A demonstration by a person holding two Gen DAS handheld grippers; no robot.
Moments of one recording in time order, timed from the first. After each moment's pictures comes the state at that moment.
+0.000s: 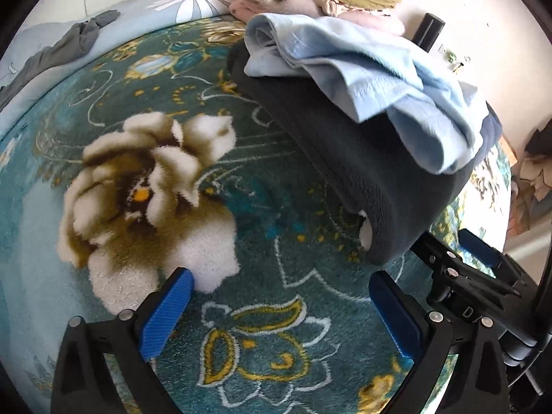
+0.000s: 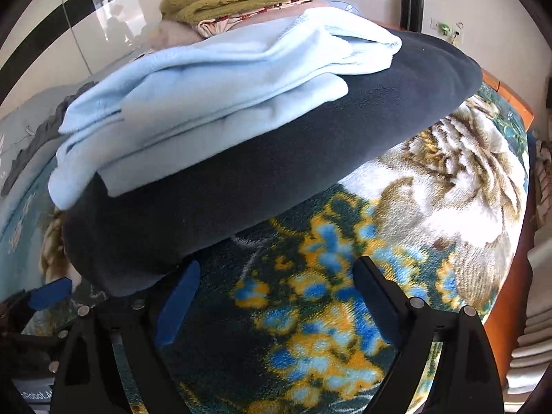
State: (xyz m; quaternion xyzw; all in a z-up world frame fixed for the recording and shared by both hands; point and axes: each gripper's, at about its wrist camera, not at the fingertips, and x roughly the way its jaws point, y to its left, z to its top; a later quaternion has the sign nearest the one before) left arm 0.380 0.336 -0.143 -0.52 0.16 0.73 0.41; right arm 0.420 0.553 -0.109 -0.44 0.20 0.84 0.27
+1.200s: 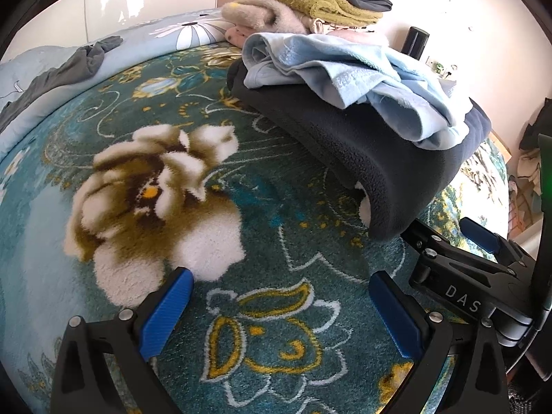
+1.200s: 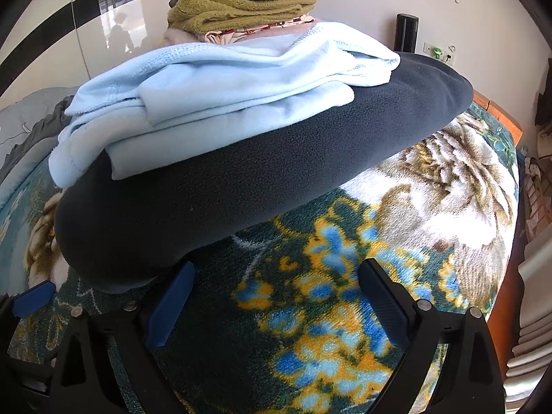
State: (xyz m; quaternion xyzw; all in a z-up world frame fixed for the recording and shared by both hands) left arm 0.406 0.309 -0.147 -0.45 0.16 0.76 0.44; right arm 0.448 0.539 -0.058 -0.40 0.16 0.85 0.30
